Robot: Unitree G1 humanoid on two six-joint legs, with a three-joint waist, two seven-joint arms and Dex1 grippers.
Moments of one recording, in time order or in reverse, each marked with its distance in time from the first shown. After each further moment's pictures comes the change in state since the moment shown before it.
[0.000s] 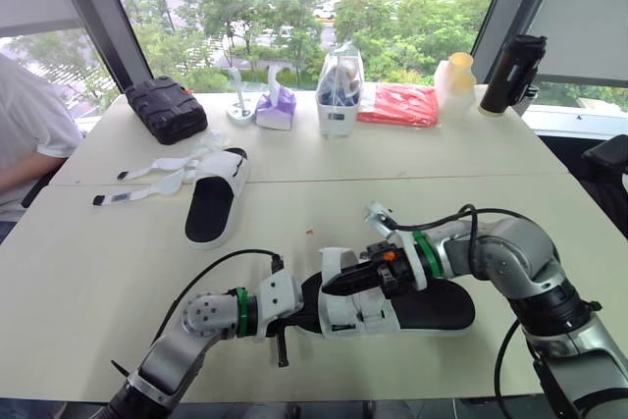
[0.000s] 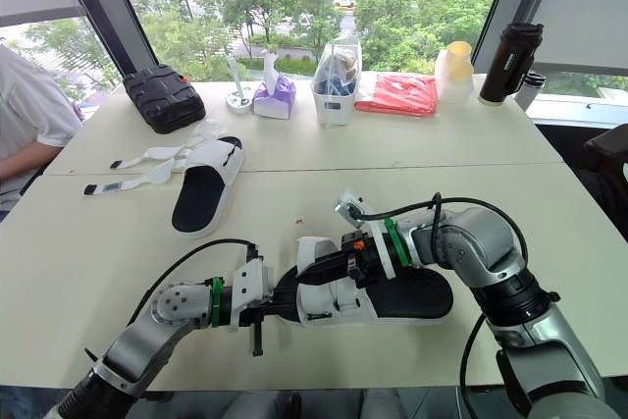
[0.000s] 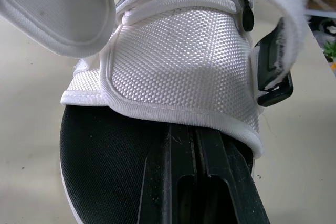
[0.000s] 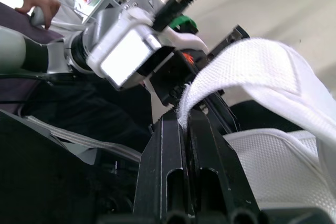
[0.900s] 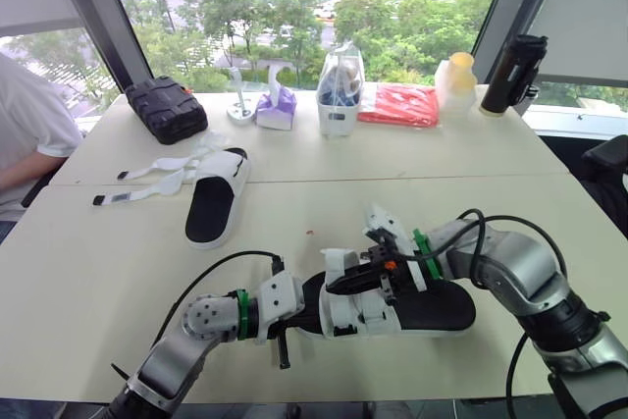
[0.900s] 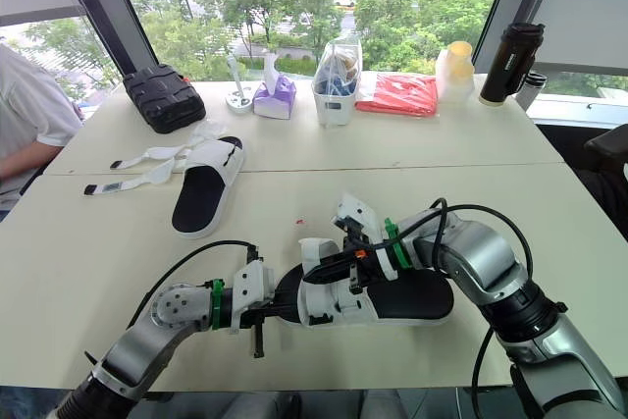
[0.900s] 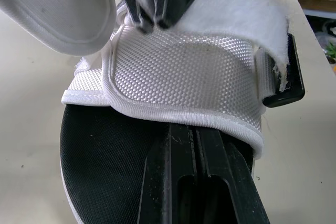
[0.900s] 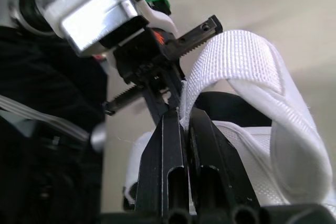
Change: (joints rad) left arm 0.014 -0.005 0.000 -0.022 0.005 0.017 0.015; right arm 0.067 -0.061 0.077 -0.110 -0.242 -0.284 0.041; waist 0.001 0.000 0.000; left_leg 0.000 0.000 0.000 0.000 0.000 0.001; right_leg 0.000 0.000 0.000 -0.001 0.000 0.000
